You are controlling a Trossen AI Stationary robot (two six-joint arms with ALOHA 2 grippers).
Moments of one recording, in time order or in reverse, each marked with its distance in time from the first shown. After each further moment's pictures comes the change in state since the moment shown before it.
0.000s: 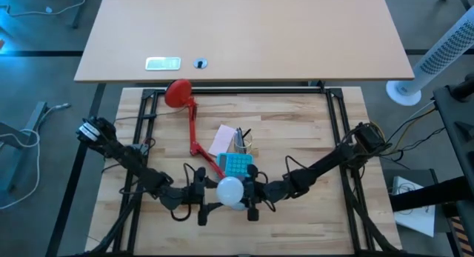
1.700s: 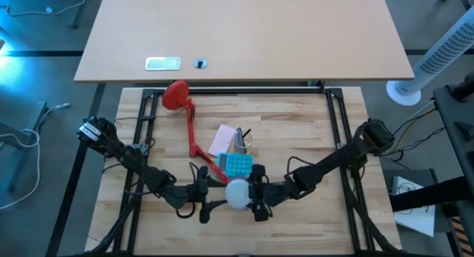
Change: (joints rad) left arm 0.042 0.005 0.005 -0.112 0.053 -0.086; right arm 0.024 -0.110 0.107 -0.507 -0.019 0.043
